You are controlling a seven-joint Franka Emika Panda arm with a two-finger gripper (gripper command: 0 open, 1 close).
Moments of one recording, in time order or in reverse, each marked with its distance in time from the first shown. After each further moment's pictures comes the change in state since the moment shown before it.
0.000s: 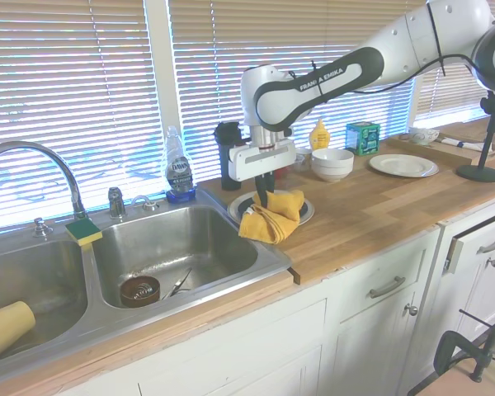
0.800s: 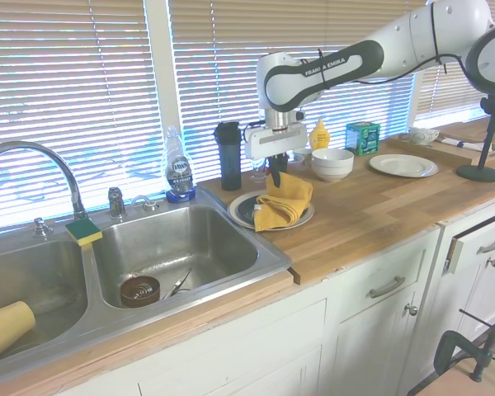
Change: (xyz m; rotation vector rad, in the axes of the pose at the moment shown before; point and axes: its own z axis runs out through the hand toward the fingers) arm 0.054 0.046 -0.018 -0.030 -0.010 0.035
